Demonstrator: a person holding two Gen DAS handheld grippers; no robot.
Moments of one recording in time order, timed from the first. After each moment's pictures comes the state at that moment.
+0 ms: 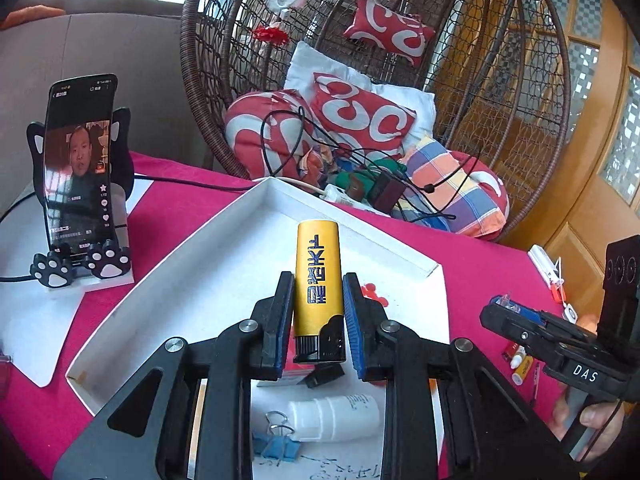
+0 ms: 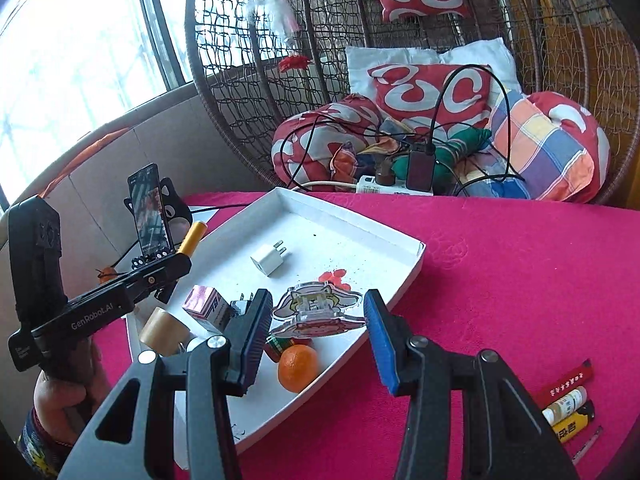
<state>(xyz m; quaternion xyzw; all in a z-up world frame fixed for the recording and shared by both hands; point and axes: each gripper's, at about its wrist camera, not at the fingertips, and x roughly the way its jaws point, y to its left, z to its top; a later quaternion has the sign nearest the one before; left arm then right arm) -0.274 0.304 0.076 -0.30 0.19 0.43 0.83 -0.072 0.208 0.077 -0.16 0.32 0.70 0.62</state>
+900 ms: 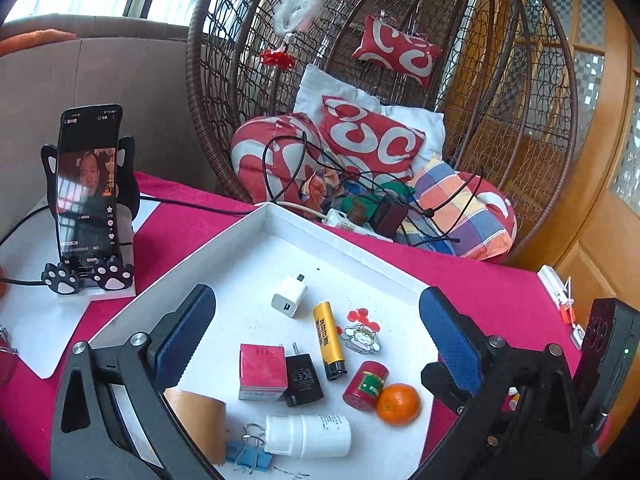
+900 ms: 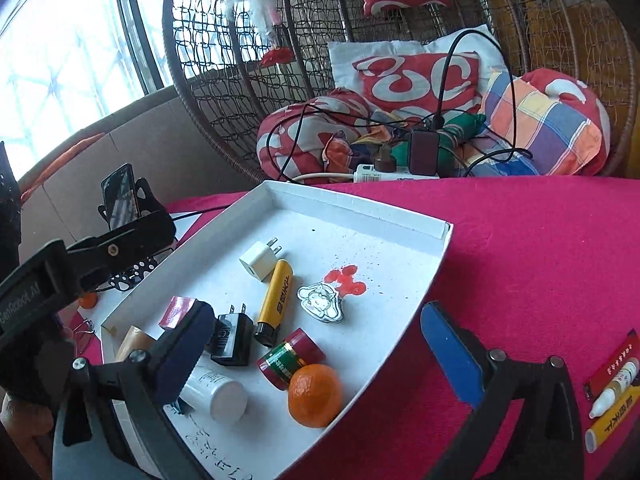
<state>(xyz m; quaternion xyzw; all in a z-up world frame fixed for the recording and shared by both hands) -0.256 0.279 0.096 -0.27 0.15 0.46 0.83 -0.091 0.209 0.052 -0.12 0.30 0.68 0.66</state>
